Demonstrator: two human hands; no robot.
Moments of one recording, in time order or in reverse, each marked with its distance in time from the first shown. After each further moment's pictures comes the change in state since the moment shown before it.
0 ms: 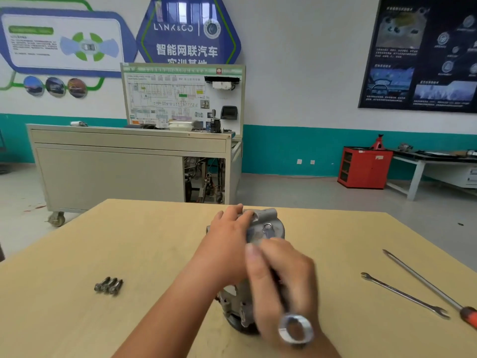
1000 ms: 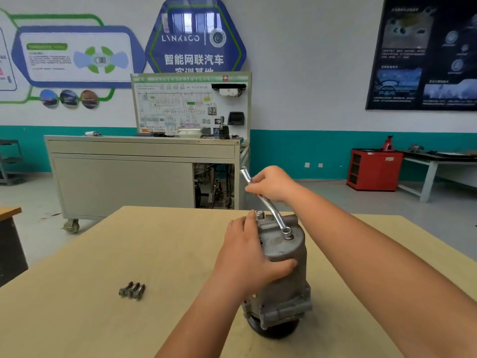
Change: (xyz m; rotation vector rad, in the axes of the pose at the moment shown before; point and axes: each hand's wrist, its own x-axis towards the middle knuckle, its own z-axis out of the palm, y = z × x) left_hand -0.017 -0.008 0.009 -0.174 0.146 -0.050; right_hand 0.160 0.106 0.053 -0.378 -0.602 0.552
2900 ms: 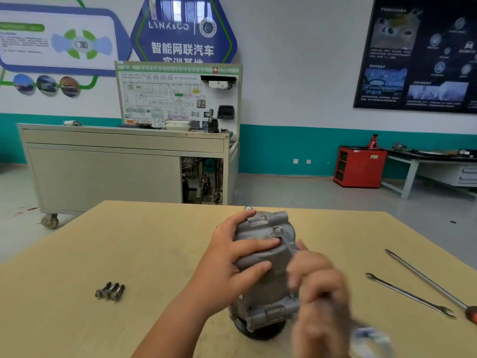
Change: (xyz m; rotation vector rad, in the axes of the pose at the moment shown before) left_hand -0.018 -0.021 -0.007 -0.349 0.035 0.343; right_hand -0.184 0.037 0.063 0.645 0.716 -0.907
